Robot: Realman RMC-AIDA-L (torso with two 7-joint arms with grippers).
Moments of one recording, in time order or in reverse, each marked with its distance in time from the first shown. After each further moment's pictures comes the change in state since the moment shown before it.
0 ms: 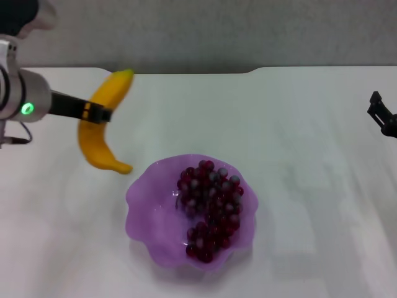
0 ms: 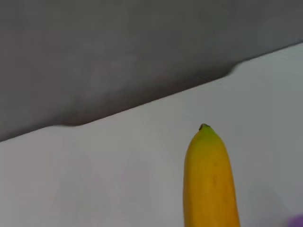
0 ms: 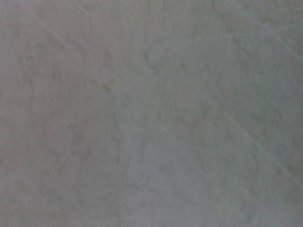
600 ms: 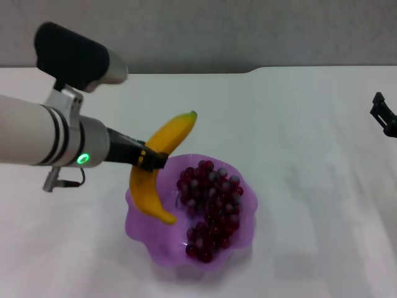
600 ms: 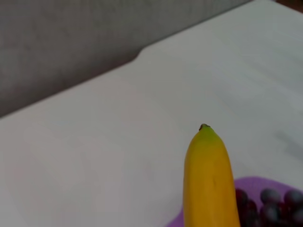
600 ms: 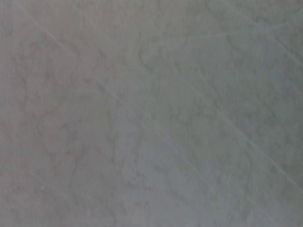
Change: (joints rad) left arm 0.079 -0.004 0.277 -0.026 -0.101 0.090 0.006; right arm -0.005 0.001 0.011 0.000 -0.001 0.001 0.000
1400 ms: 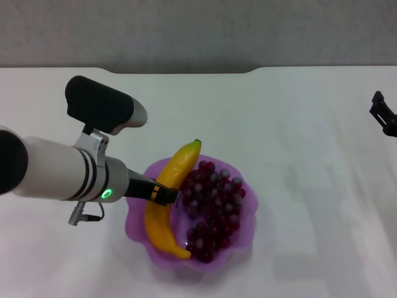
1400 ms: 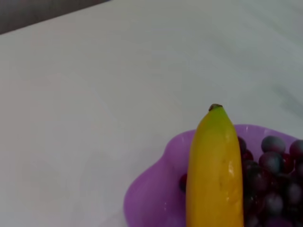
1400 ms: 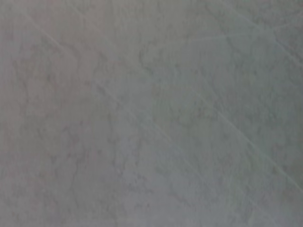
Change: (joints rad) left arm -0.042 -0.001 0.135 0.254 -0.045 0.170 -0.059; right arm -0.002 0.002 0.003 -0.006 0.001 -0.002 0.000
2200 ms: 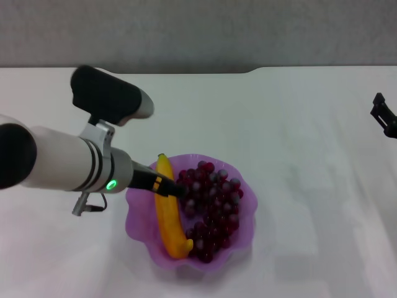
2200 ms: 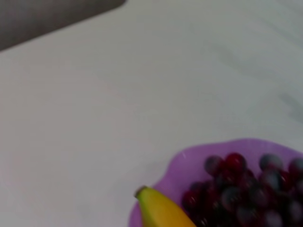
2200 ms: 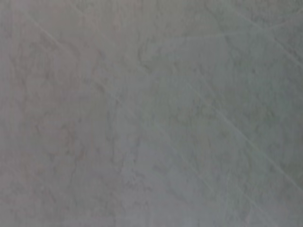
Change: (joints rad) left arm -0.024 0.004 0.020 -0.034 0.062 -0.018 -0.067; right arm -0.004 0.000 0.000 0.003 -0.002 0.000 0.000
